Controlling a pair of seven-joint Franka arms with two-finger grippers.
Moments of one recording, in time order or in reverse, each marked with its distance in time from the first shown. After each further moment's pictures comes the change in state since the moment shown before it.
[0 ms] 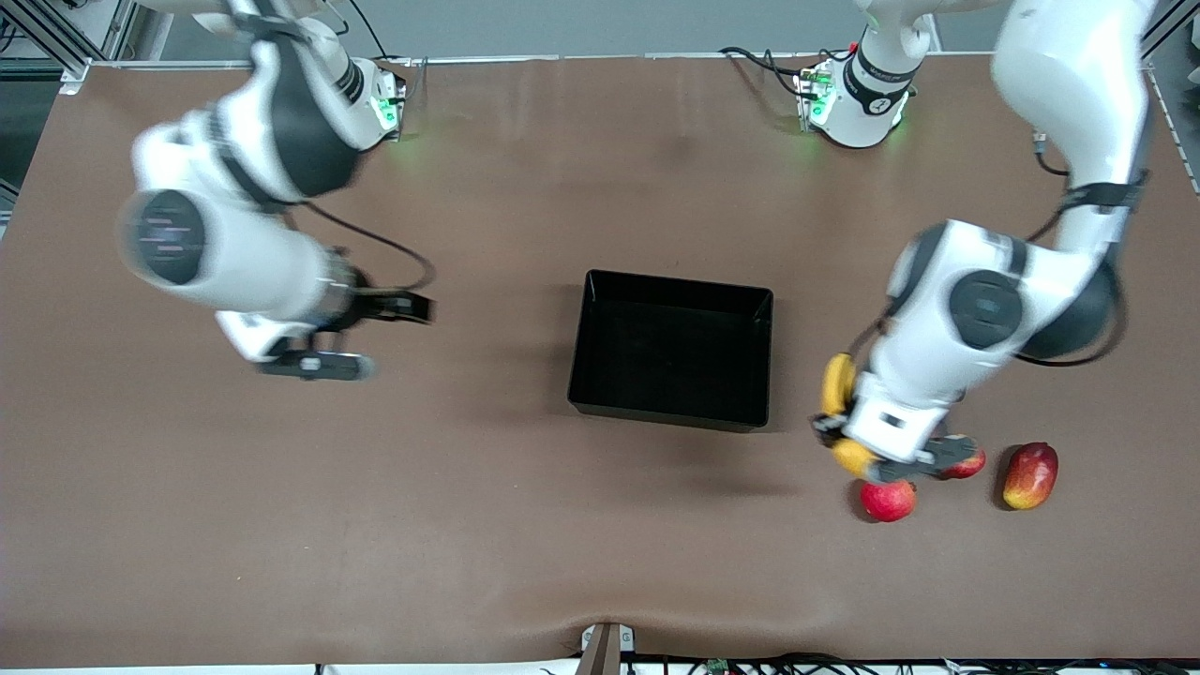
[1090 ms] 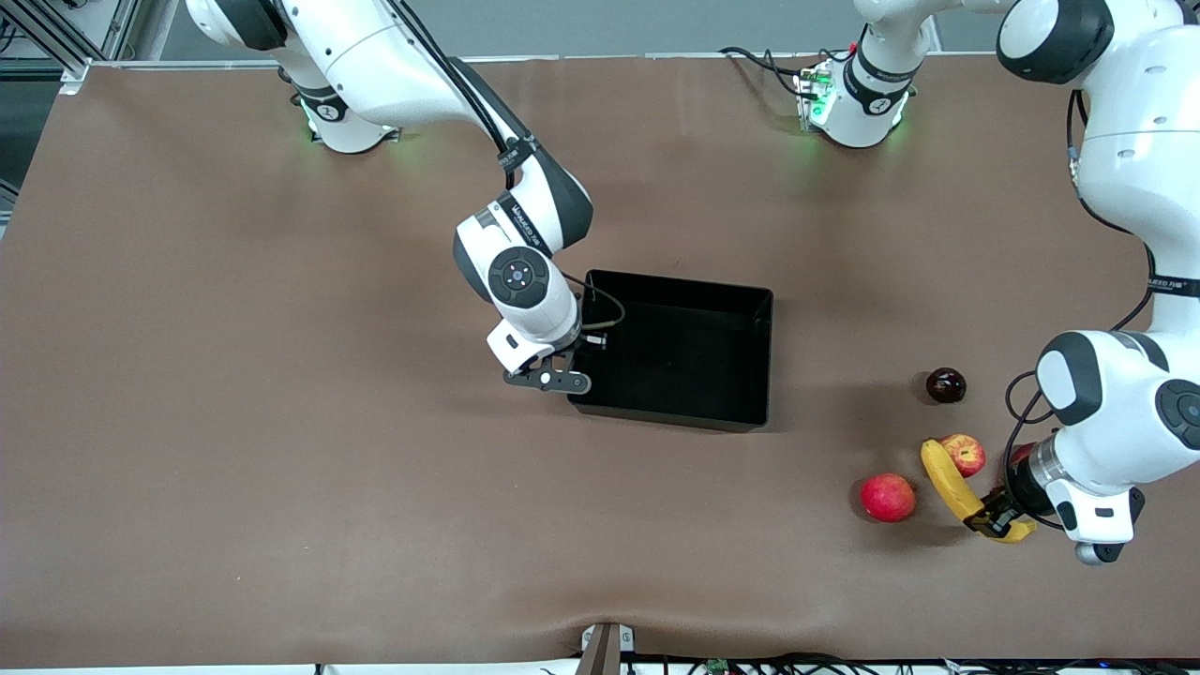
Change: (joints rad) left arm 0.199 0.314 0.097 0.169 -0.079 0.268 -0.095; right arm 0.270 0.344 -0.008 0.000 0.000 0.479 0.209
